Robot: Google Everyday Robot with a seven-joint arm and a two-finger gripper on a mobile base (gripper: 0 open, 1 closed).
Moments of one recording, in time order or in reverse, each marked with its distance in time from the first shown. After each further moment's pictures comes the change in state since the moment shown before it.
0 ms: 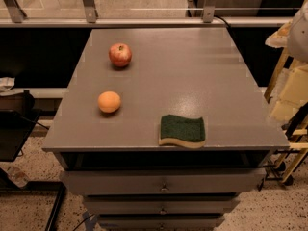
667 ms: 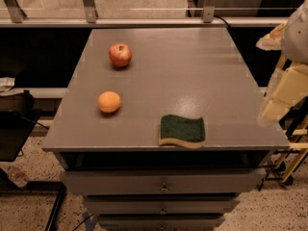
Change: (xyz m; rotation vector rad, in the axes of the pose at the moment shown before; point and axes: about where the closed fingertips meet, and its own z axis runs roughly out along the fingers) arm -0.012 0.001 0.008 -0.037 -0.097 0.004
